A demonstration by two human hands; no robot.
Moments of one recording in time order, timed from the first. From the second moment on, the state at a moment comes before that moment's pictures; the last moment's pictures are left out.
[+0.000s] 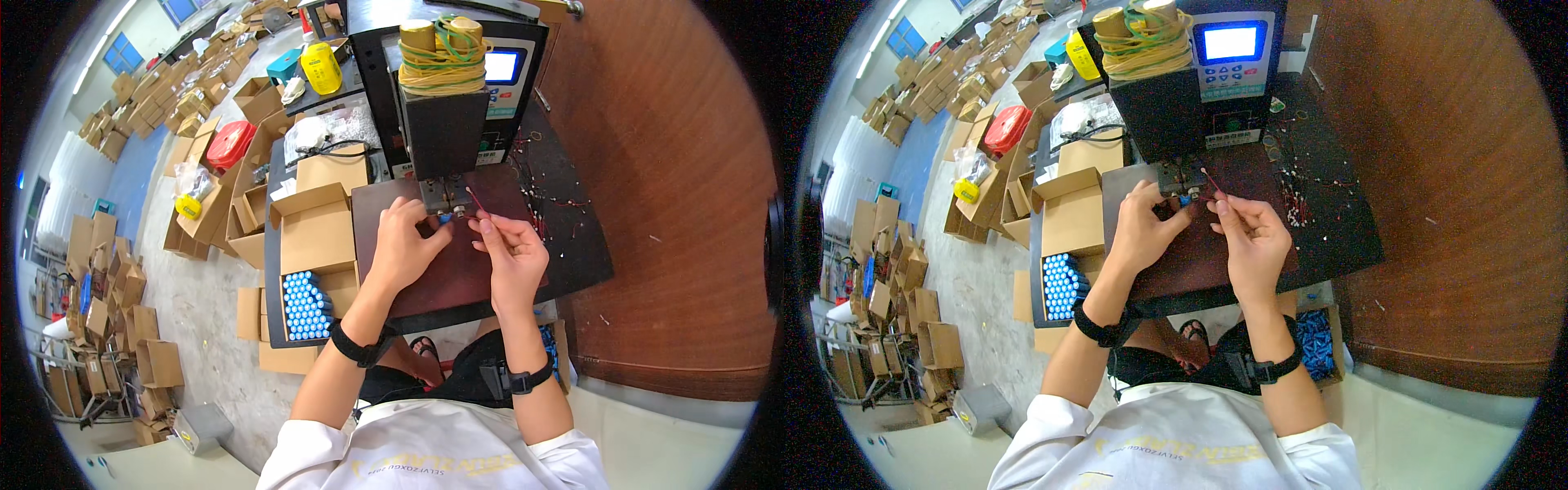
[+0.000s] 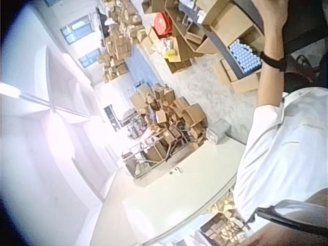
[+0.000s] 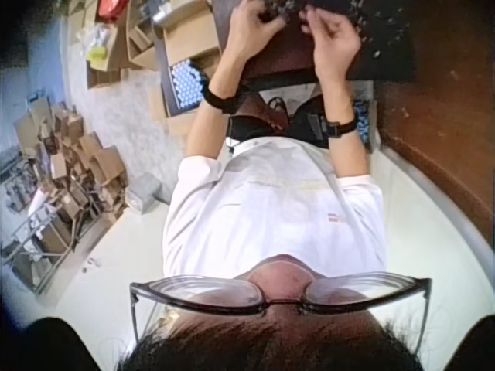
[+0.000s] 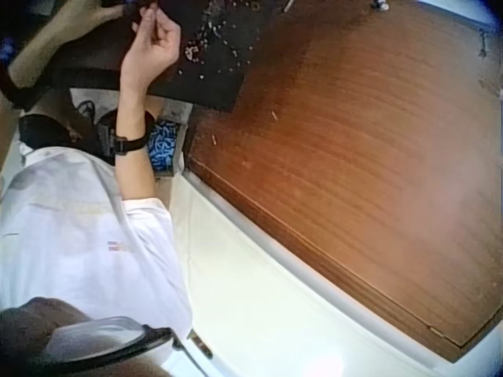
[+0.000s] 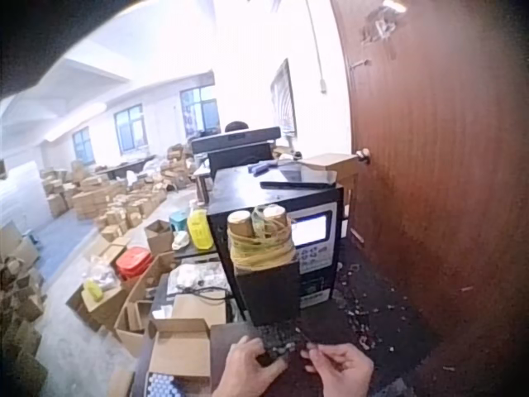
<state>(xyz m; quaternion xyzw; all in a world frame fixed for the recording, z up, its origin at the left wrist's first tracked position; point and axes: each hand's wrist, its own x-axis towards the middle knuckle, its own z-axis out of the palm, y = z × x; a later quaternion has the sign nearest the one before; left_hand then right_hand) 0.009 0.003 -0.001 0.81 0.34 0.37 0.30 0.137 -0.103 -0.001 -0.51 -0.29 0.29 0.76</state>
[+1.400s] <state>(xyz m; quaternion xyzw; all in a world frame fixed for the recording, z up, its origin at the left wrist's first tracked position) -0.150 -0.013 -0.028 0.83 0.55 -0.03 -0.08 0.218 -0.274 -0.012 -0.70 -0.25 0.07 0.67</state>
